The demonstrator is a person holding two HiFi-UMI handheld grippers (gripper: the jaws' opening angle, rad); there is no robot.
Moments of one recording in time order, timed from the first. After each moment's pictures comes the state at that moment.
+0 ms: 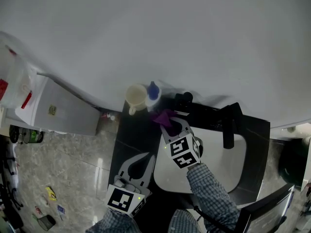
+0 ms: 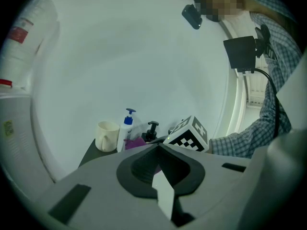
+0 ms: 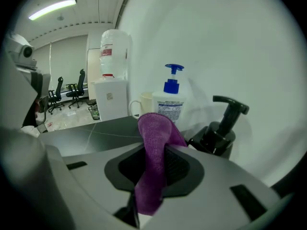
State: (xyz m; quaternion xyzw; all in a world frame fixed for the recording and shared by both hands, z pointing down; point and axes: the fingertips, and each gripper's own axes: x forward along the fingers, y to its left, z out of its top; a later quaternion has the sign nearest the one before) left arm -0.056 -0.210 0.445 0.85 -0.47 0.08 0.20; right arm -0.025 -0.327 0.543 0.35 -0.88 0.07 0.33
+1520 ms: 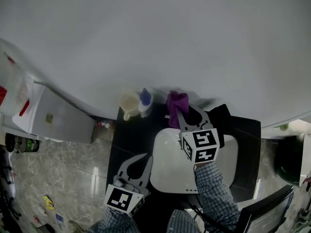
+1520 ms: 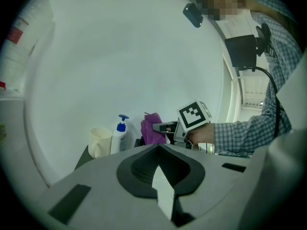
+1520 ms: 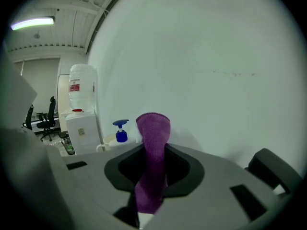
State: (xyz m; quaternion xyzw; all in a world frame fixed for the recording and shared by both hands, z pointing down) left arm -0.043 -0.212 0.420 0.87 -0.45 0.06 0.18; right arm 0.056 -0.375 0.434 0.51 -0.84 0.09 0.17
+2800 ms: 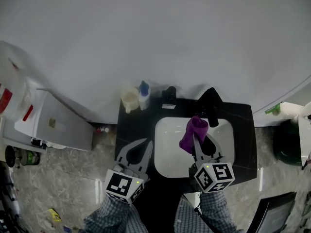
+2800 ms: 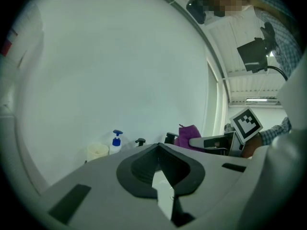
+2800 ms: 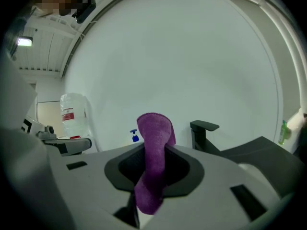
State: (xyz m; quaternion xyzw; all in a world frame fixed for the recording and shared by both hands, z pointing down) left arm -0.060 -0.180 0.378 0.91 -0.40 0.04 0.12; right arm 0.099 -0.192 0.392 0.62 -0.77 0.17 0.03
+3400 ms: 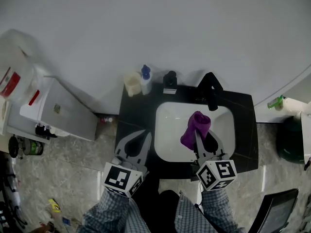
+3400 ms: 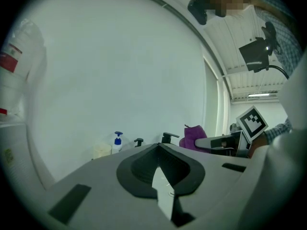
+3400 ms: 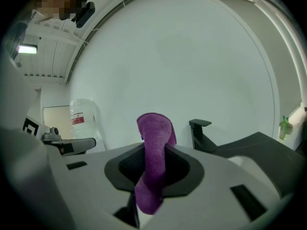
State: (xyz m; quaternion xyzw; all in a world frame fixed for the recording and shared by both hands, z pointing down) left arm -0.061 -0.124 0.367 0.90 -0.42 0.04 0.10; right arm 0.103 -0.125 0.385 0.60 -0.78 0.17 0.01
